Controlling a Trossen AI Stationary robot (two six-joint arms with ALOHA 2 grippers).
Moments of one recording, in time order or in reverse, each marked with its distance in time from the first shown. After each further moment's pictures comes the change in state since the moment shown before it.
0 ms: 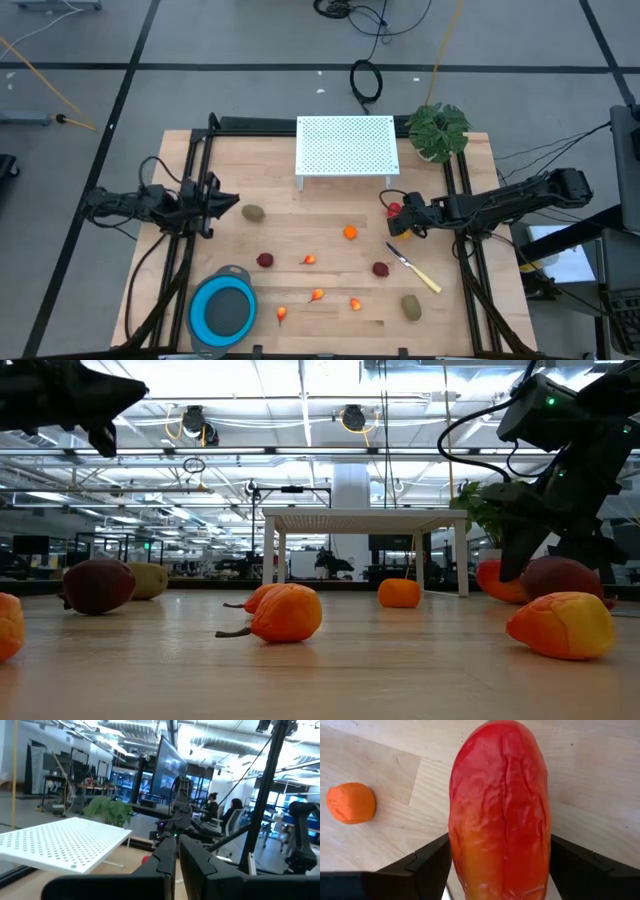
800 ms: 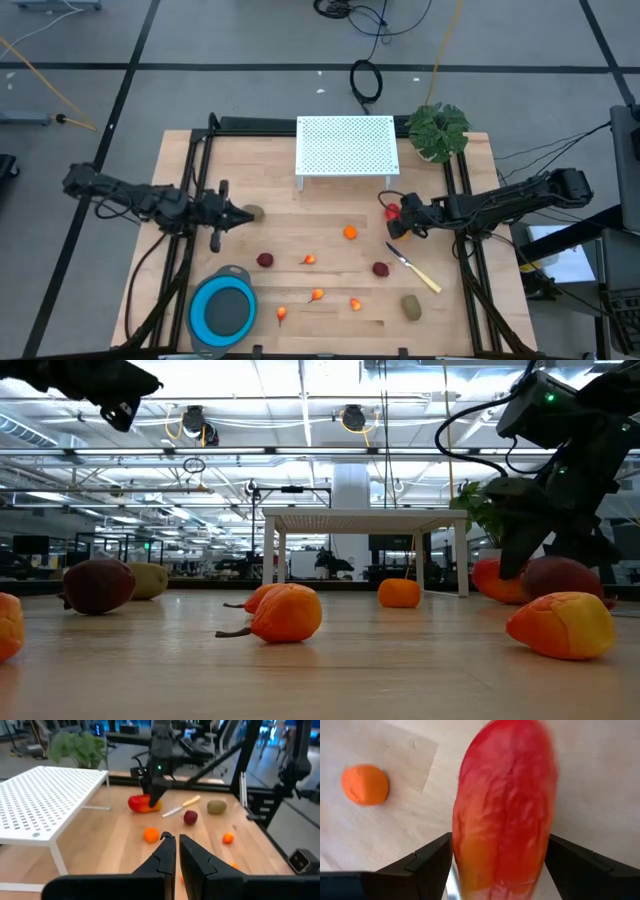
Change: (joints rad) left arm -0.135 0.512 0.352 -0.310 -0.003 -0.002; right arm 0.000 -0.005 0.000 0.029 -0.053 -0.080
